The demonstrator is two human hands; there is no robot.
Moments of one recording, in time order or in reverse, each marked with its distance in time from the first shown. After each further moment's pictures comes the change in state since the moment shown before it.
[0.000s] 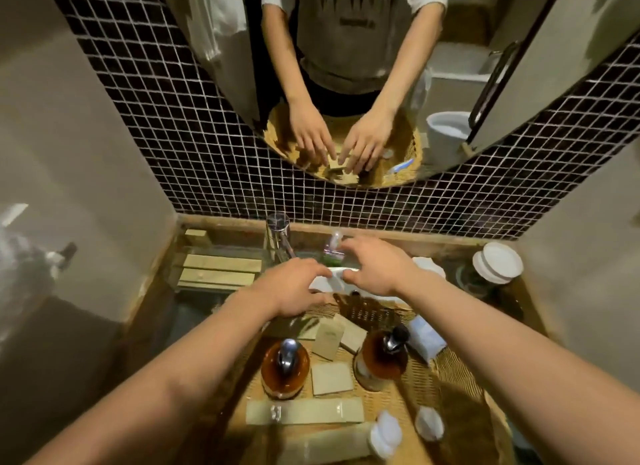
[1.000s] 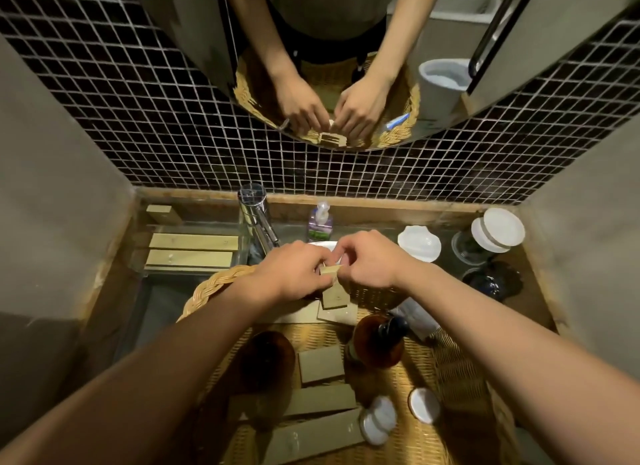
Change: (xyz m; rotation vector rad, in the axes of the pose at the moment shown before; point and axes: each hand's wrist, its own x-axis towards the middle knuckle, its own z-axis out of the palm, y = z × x) left_hand 0.050 -0.007 0.045 -0.118 -0.023 0.032; right_hand 0.004 0.028 0.039 0.355 -0.158 0.107
